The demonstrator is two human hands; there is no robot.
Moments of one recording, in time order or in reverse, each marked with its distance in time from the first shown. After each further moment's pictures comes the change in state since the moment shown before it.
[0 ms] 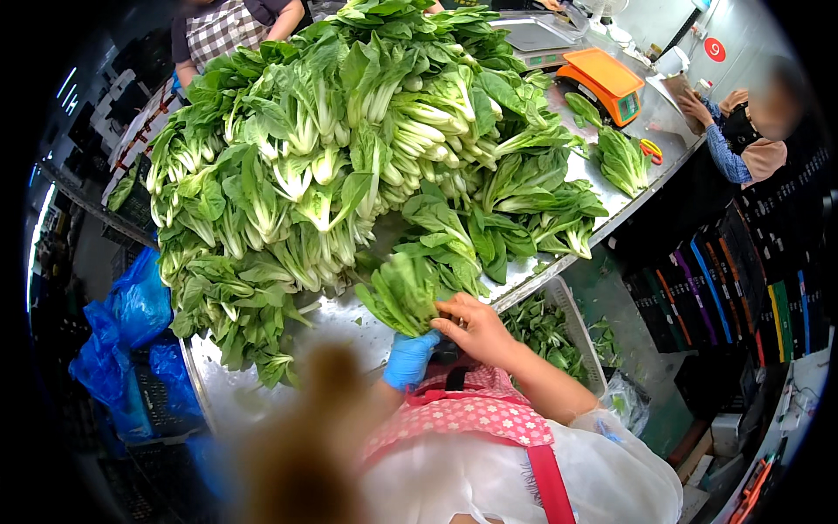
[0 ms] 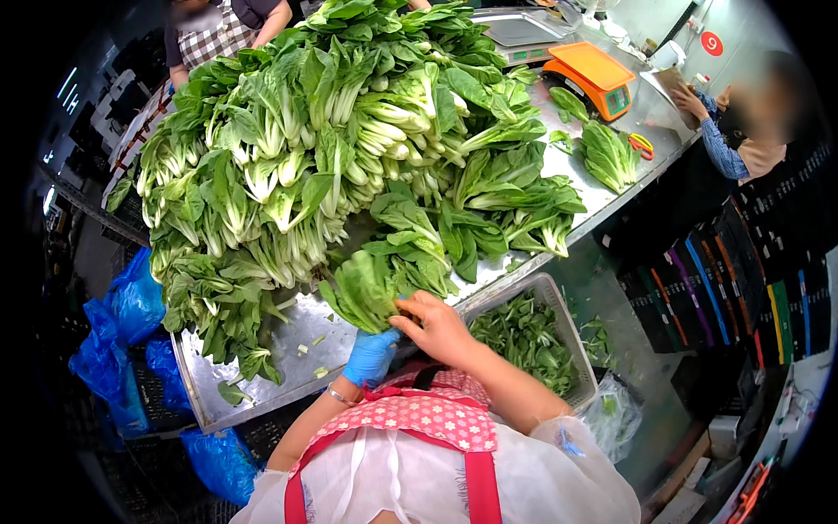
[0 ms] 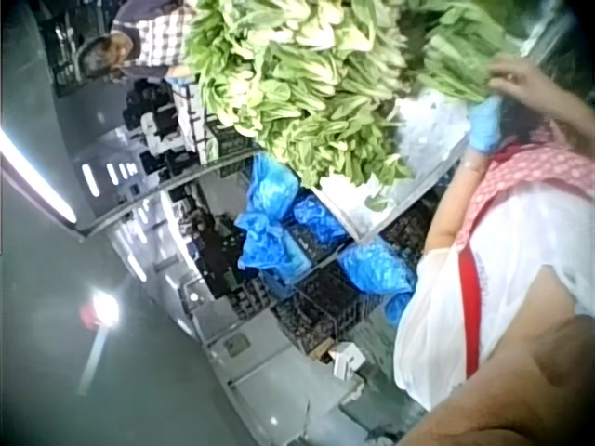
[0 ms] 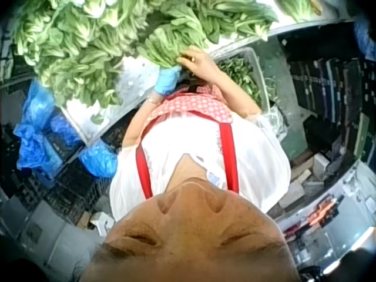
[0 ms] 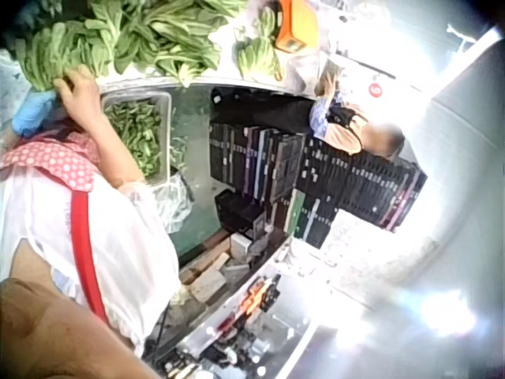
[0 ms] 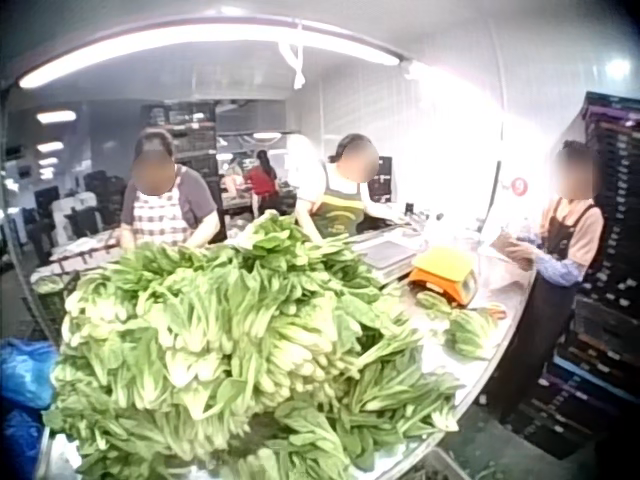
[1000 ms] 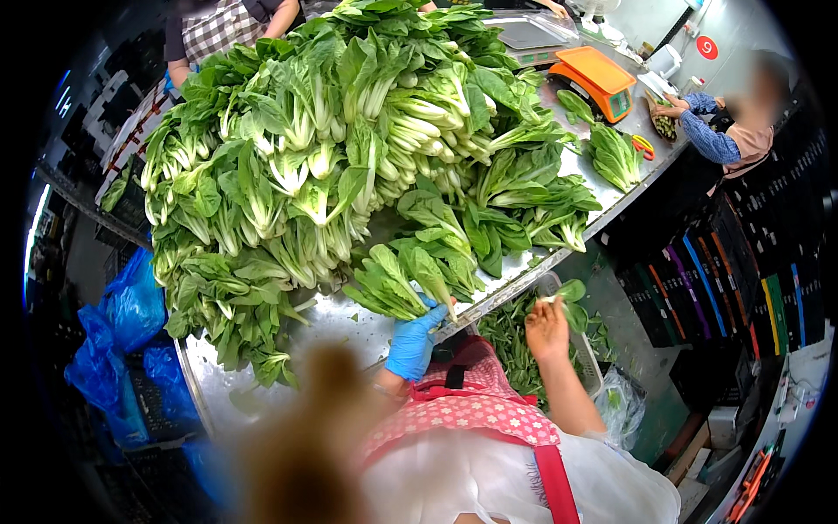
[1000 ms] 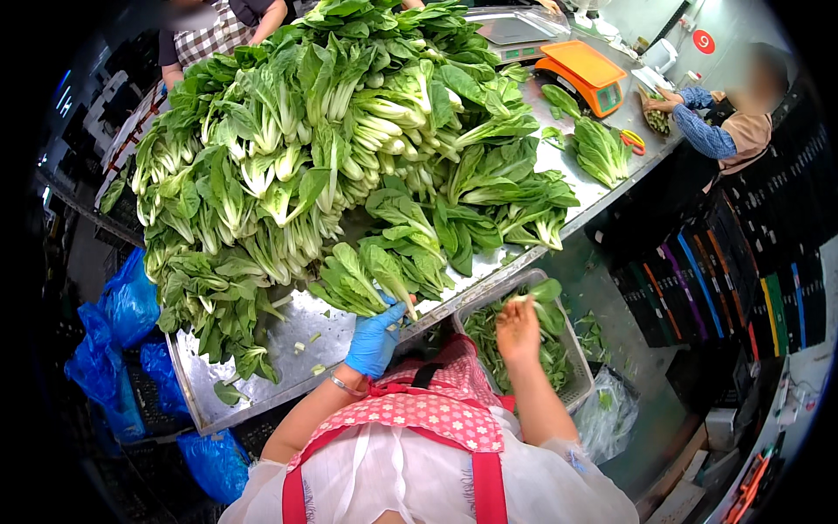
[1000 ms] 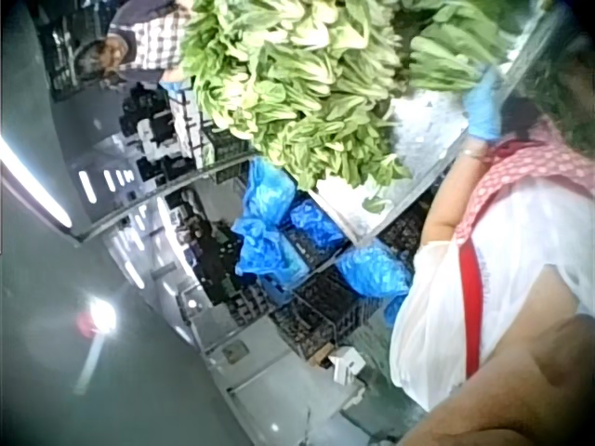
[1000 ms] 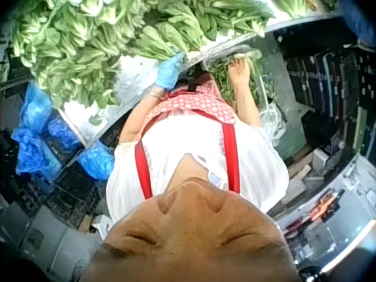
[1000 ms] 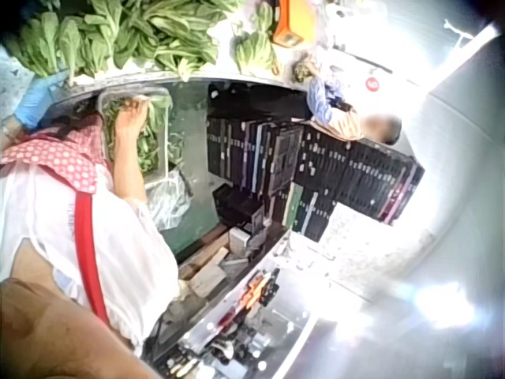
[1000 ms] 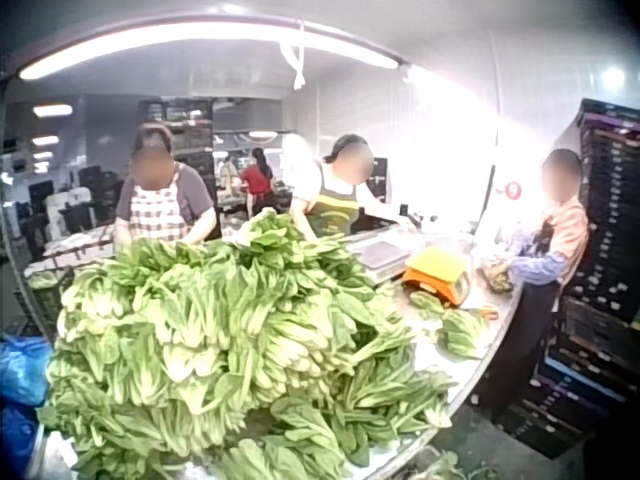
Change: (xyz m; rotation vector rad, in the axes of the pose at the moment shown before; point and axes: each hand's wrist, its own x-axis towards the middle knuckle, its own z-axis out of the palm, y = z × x) left_hand 0.007 0.008 0.020 -0.231 -0.005 0.074; right_hand -0.091 0.119 -0.043 1.555 0.960 0.553
